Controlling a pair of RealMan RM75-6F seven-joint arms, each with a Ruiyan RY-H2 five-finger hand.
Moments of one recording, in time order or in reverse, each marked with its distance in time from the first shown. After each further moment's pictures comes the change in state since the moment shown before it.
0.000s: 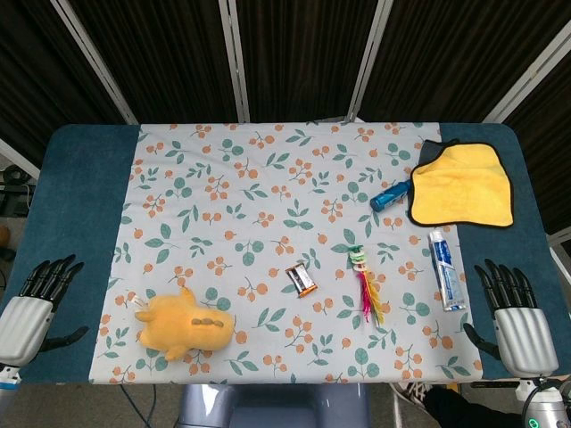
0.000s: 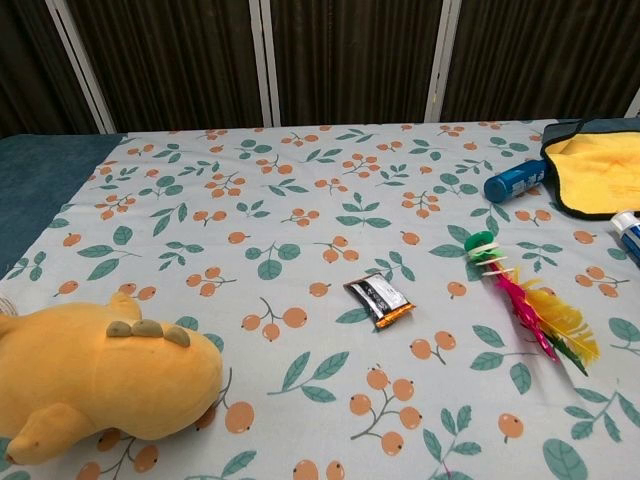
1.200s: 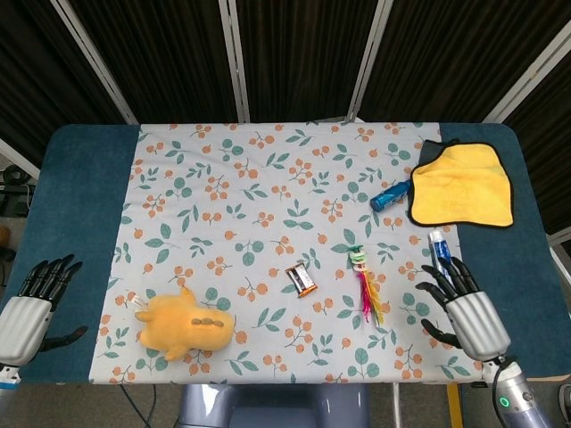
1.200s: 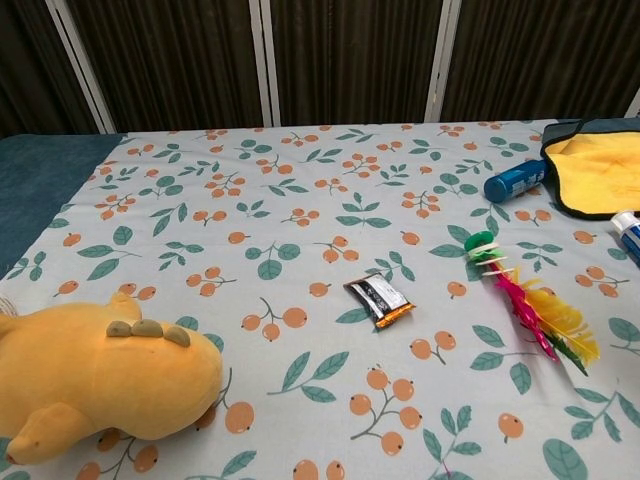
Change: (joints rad) left arm 0.002 -0.003 -0.002 -0.001 -0.007 0.001 0.001; right arm 0.148 -0.081 -0.010 0.165 -0.165 -0.106 0.169
